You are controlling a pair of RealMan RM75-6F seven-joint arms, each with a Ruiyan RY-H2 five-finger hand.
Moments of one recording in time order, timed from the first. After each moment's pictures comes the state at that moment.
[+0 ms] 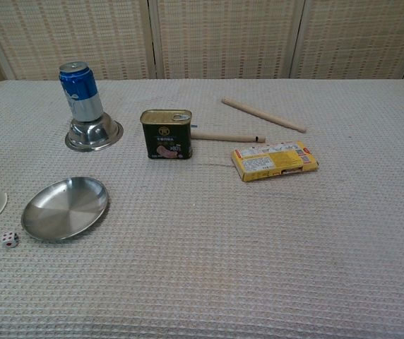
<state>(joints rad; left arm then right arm) -0.08 -1.22 0.03 -1.57 1.66 1.55 0.13 0.01 -1.06 -0.05 -1.74 -1.64 1.49 -0.16</state>
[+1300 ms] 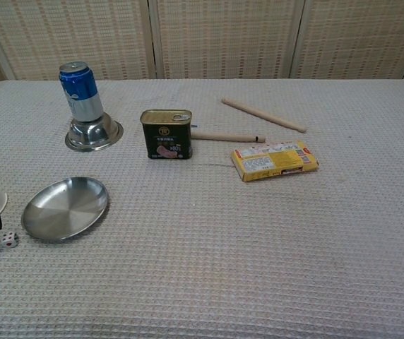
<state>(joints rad) -0.17 -1.54 0.00 -1.33 1.53 1.30 0.24 0.02 -1.07 -0.03 -1.73 -1.62 1.48 -0.18</state>
